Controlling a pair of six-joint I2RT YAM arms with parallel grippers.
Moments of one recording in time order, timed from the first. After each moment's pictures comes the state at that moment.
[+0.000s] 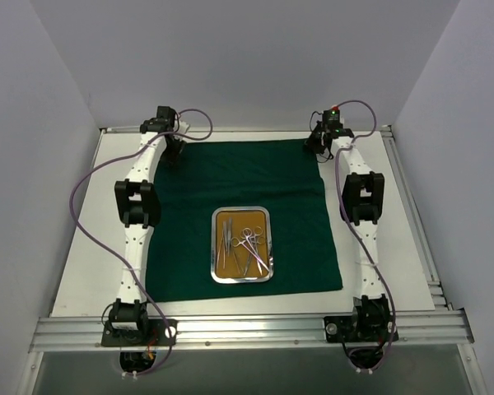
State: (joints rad) left arm -0.11 2.75 2.72 -1.08 -0.19 0.35; right arm 0.06 2.70 2.41 -0.50 -0.12 0.65
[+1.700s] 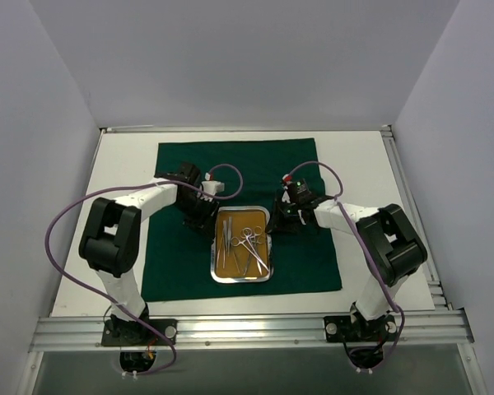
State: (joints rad) left arm -0.36 1.84 1.22 -0.75 0.44 0.10; right arm 0.48 1.73 0.88 -0.17 -0.28 0.58
